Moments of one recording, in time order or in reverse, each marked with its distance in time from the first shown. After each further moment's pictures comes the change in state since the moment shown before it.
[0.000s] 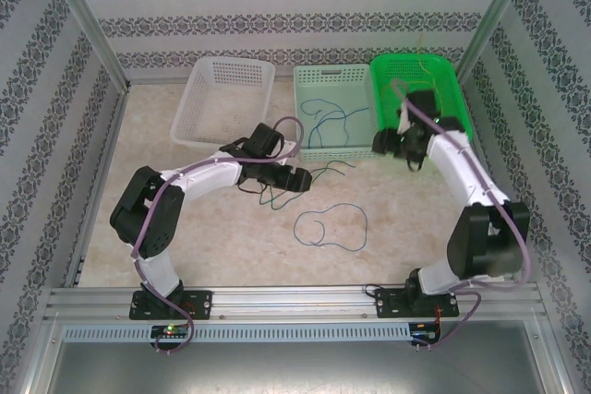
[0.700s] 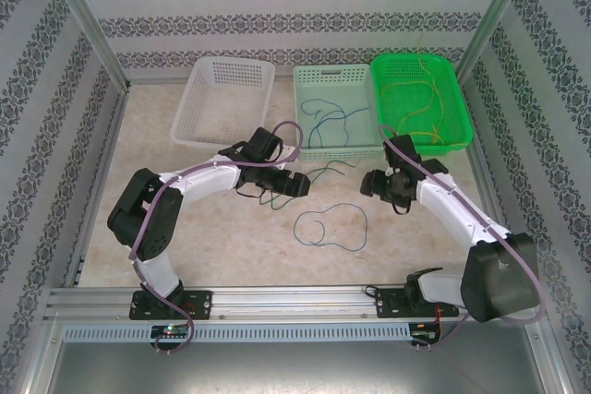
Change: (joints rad) left arm 0.000 -0.020 -0.037 0.007 0.000 0.003; right arm 0.142 -0.176 -0.288 0.083 0.081 0.232
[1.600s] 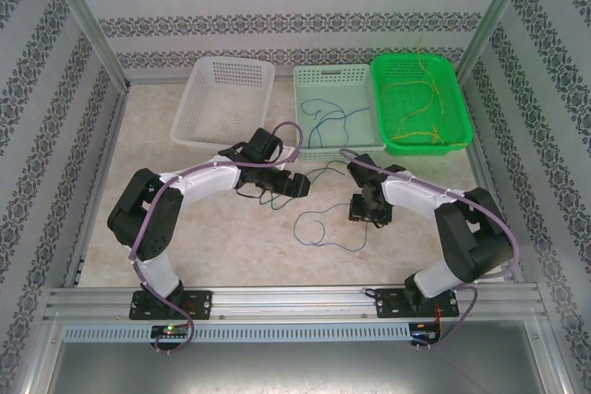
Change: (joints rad) left arm 0.000 0.000 -0.005 0.004 0.000 0.001; right arm 0.223 0.255 -0.079 0.032 0.112 0.076
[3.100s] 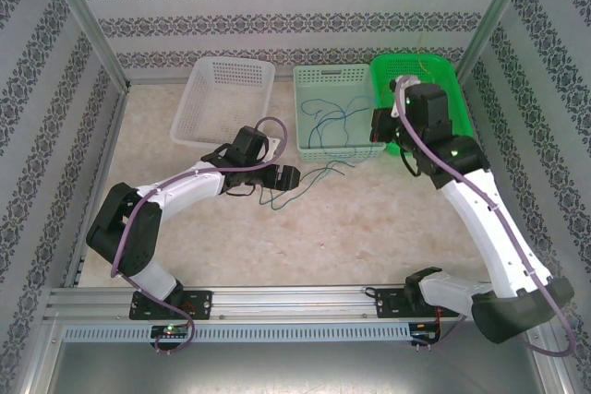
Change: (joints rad) left arm 0.040 -0.148 -0.100 0.085 -0.115 -0.035; right arm -0.127 -0.362 0.581 0.005 -0.023 -0.321
